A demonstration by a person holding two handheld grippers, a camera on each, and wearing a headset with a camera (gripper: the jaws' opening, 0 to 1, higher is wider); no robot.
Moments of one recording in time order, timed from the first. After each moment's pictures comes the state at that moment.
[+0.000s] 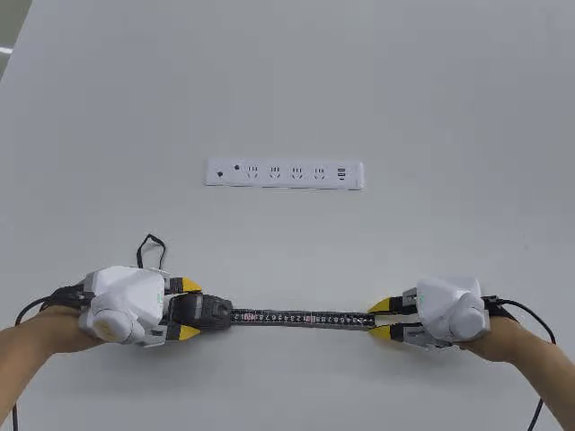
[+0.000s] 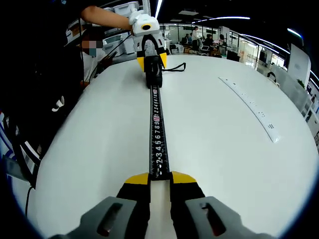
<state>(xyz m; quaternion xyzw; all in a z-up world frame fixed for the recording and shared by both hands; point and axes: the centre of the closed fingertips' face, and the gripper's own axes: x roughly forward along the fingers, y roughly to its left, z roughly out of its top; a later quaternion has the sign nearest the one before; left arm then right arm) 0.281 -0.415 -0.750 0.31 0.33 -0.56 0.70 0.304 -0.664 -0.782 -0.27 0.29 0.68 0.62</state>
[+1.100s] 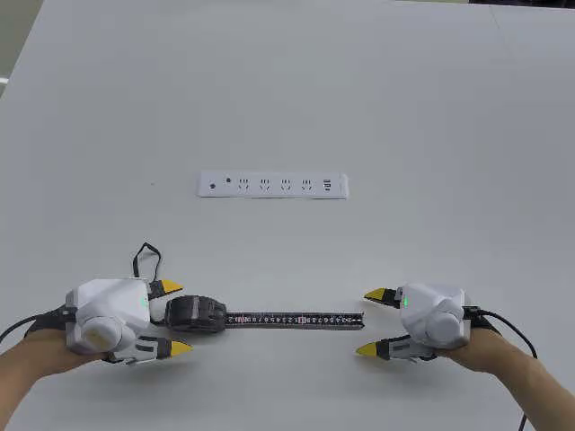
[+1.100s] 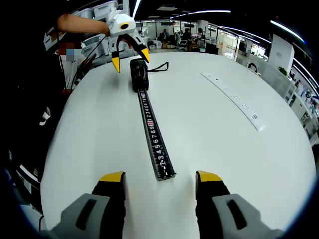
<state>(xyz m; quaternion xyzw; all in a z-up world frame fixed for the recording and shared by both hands) 0.266 -0.398 -0.734 0.25 0.34 -0.48 0.77 0.298 -0.668 -0.764 -0.27 0.33 0.59 0.69</state>
